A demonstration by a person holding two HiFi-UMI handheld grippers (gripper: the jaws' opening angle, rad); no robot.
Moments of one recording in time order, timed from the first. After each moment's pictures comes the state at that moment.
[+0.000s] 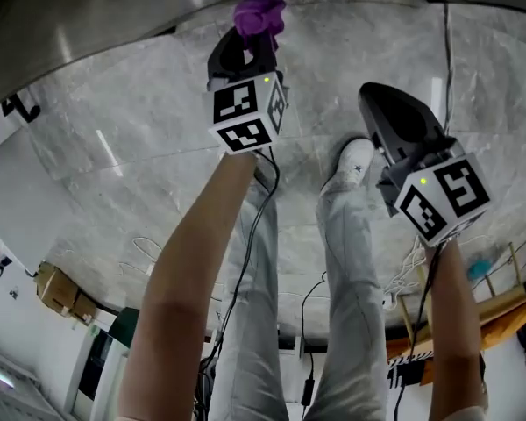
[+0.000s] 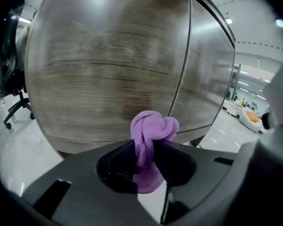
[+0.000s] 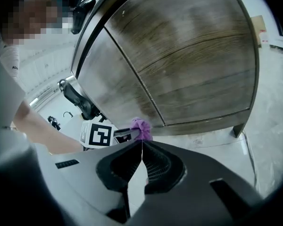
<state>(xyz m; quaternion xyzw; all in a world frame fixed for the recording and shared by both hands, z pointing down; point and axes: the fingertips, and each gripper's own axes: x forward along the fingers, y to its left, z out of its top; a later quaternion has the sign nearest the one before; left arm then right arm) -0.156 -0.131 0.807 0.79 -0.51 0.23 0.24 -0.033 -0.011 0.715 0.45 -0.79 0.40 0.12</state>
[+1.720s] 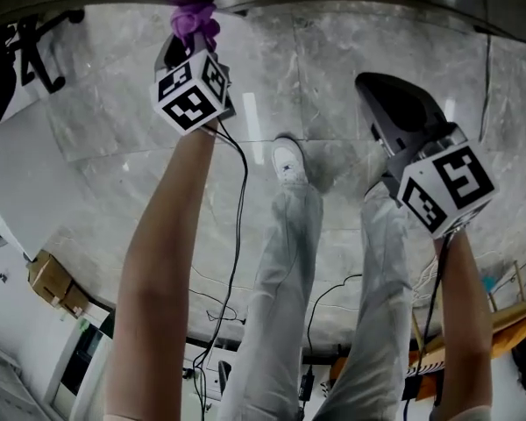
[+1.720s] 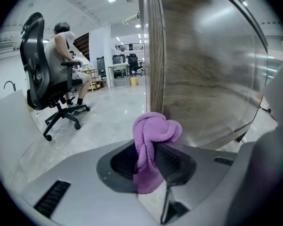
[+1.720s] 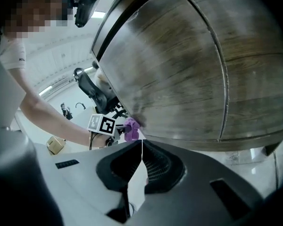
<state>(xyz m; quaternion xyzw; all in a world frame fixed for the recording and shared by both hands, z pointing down) -0.459 -0.194 0.767 0.69 -0.64 0.27 0.20 -0.220 -0.051 0.671 0.39 -0.84 0.34 0.14</state>
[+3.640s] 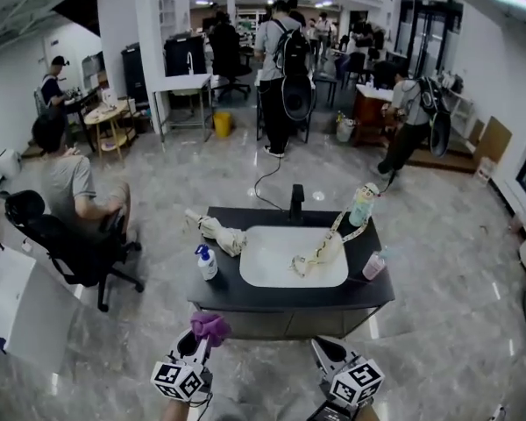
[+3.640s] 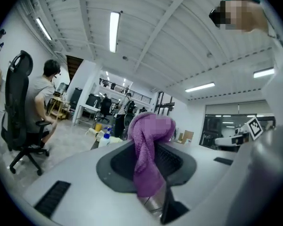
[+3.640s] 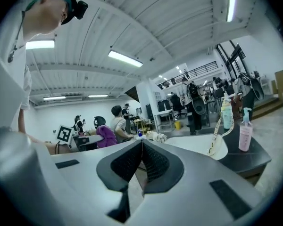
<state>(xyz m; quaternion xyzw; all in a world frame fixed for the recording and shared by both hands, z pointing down) -0.344 -0.026 0.096 0.86 -0.50 -0.04 0.13 -0.085 0.026 0.084 0.46 -0.88 0.14 0.01</state>
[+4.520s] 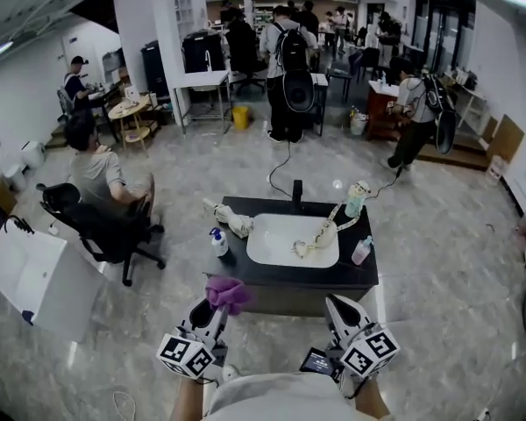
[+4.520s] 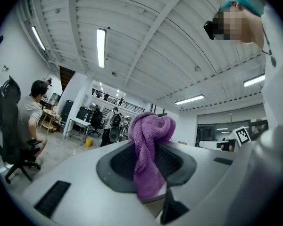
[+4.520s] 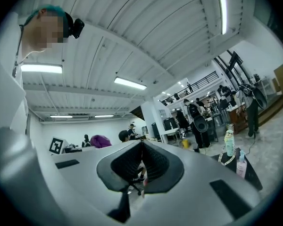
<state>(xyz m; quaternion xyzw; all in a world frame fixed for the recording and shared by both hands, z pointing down) -0.262 0.086 -0.135 0.87 -0.47 -0.11 0.07 -0.027 0.101 -0.137 0.44 -0.89 0.09 -0.10</state>
